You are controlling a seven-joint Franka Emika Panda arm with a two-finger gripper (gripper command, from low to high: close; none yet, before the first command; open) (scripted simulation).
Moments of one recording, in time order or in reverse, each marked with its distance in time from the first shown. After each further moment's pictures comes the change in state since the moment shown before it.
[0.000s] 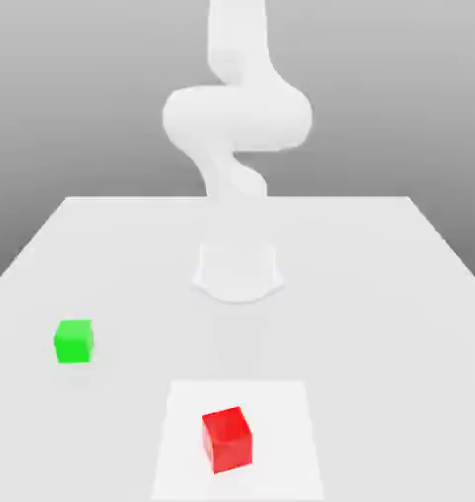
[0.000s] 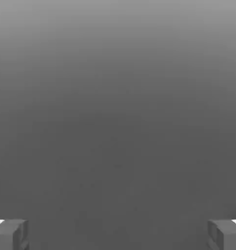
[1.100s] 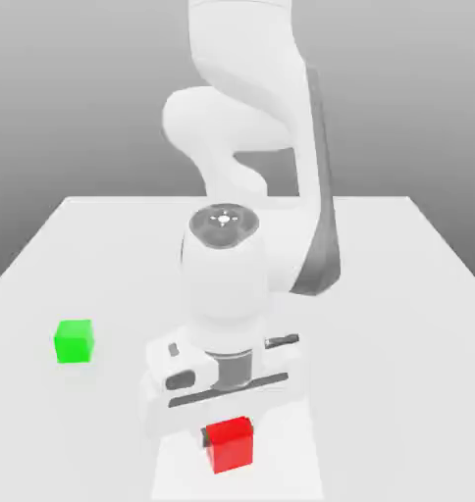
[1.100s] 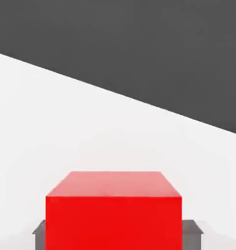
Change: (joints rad) arm 0.052 1.014 -0.059 -0.256 0.087 0.547 -0.398
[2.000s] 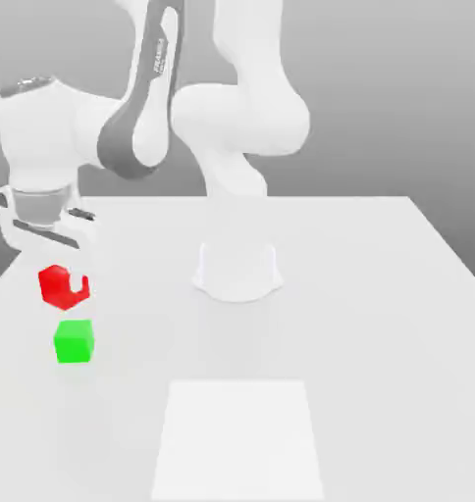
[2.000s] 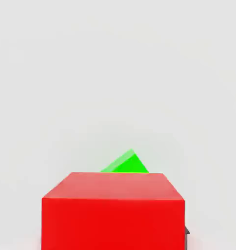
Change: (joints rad) arm -0.549 -0.509 -0.369 -0.301 -0.286 -0.193 0.272
